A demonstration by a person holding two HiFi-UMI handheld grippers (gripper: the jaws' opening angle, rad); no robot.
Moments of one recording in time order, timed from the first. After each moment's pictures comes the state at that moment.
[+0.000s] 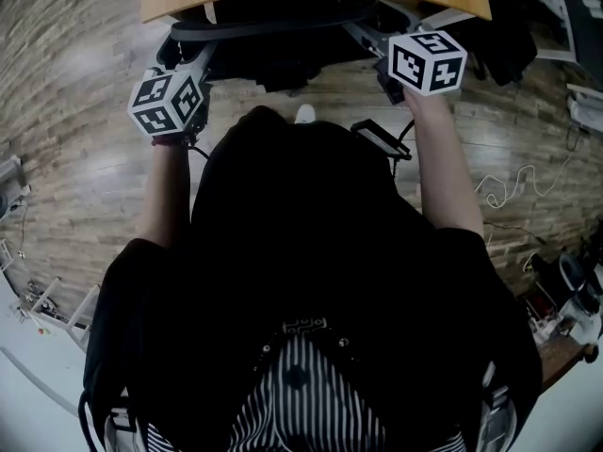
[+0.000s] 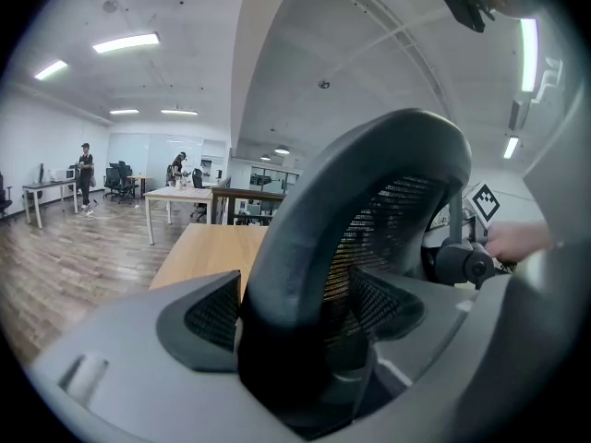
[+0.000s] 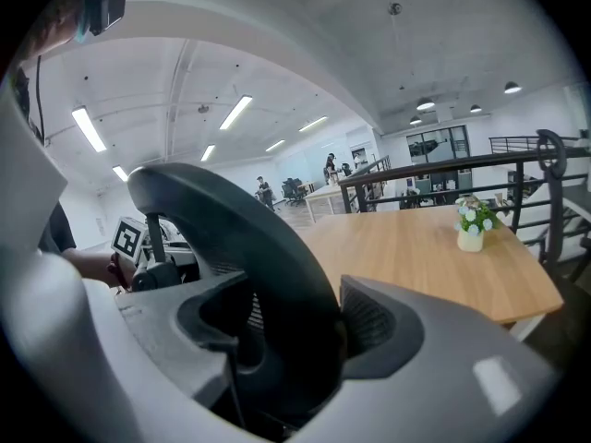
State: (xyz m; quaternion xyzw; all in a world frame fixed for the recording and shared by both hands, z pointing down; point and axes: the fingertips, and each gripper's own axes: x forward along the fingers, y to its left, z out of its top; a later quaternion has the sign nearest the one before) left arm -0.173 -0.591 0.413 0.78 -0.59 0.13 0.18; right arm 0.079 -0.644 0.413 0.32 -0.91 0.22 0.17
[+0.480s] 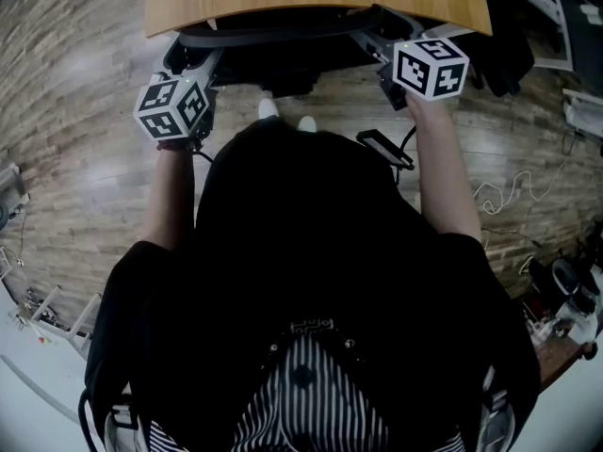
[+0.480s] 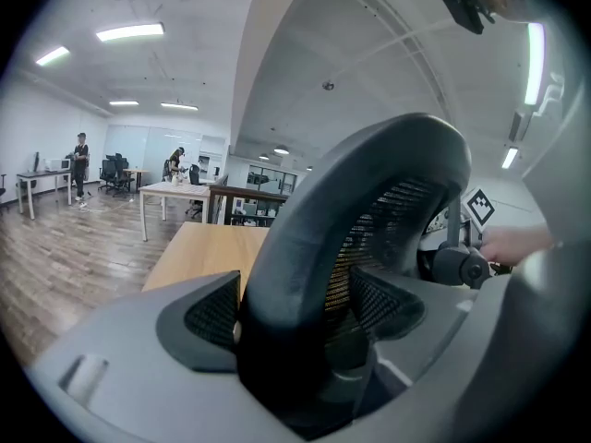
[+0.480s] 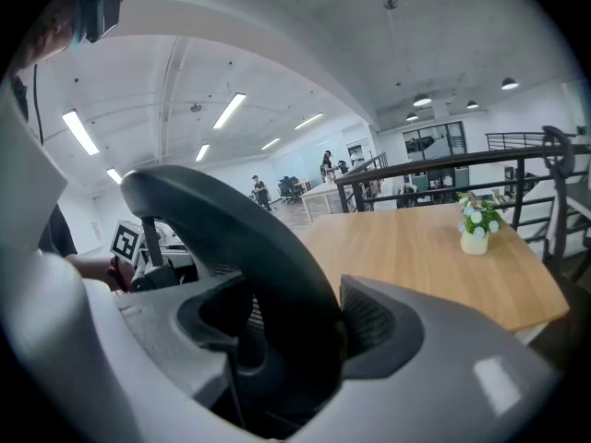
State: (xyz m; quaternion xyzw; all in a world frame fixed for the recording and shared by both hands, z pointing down) left arm -0.183 -0.628 0.411 0.79 -0.58 0.11 0.19; right arm 0.068 -0.683 0.410 0.32 -0.90 0.23 0.16
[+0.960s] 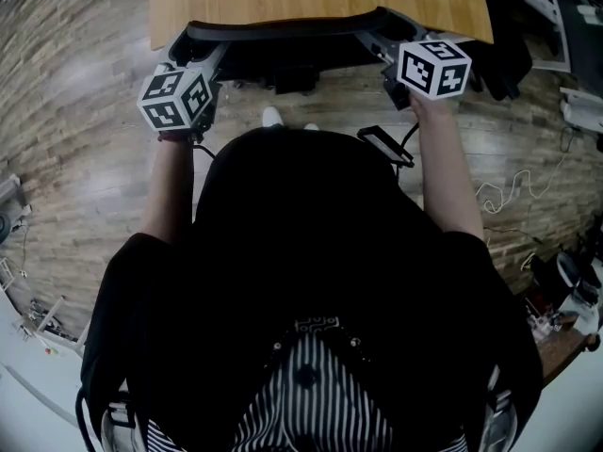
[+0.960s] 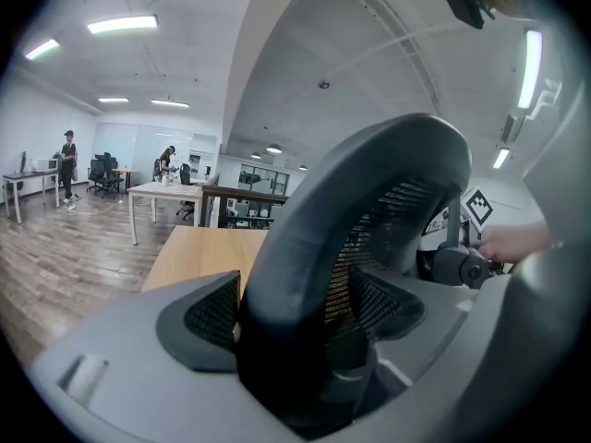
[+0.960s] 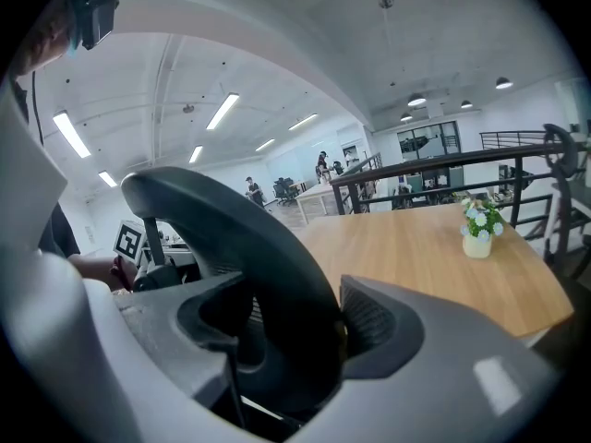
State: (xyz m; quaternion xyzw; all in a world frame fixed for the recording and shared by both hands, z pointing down) left arm -0.226 -0.690 0.413 0.81 -0.55 0.11 0.19; right arm 0.029 -0.731 0.411 0.34 -0.89 0.24 0.17
